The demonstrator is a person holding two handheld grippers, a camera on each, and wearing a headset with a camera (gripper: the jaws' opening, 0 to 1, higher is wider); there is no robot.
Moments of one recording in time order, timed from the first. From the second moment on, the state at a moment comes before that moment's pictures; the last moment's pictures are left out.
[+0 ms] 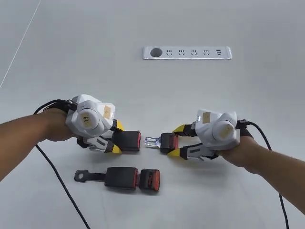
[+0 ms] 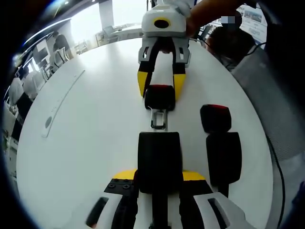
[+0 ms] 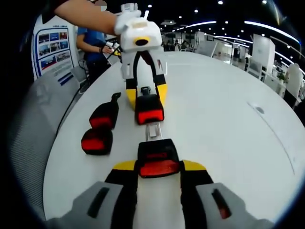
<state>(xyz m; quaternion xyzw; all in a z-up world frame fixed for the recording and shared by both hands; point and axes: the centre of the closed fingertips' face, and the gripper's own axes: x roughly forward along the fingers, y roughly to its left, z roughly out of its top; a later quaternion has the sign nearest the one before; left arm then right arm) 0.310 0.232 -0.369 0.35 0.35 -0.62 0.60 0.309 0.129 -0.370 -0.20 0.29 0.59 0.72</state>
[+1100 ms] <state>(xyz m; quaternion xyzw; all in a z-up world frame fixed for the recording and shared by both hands) 0.316 0.236 -0.376 0.36 0.36 -0.63 0.59 0.312 0.156 -0.373 -0.23 0.31 0.60 0.70</state>
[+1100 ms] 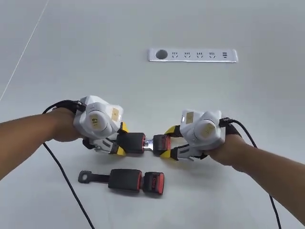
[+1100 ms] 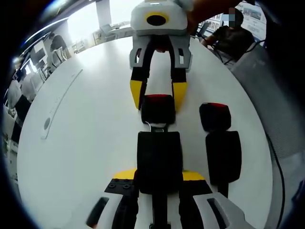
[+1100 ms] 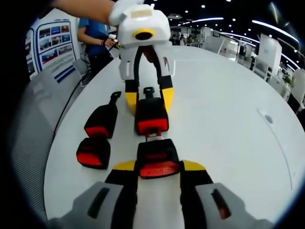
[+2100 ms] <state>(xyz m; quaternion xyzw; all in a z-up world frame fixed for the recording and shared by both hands) 0.314 0.235 -0.377 0.38 0.38 -0.61 0.58 0.317 0.177 -0.375 -0.24 0.35 0.54 0.73</state>
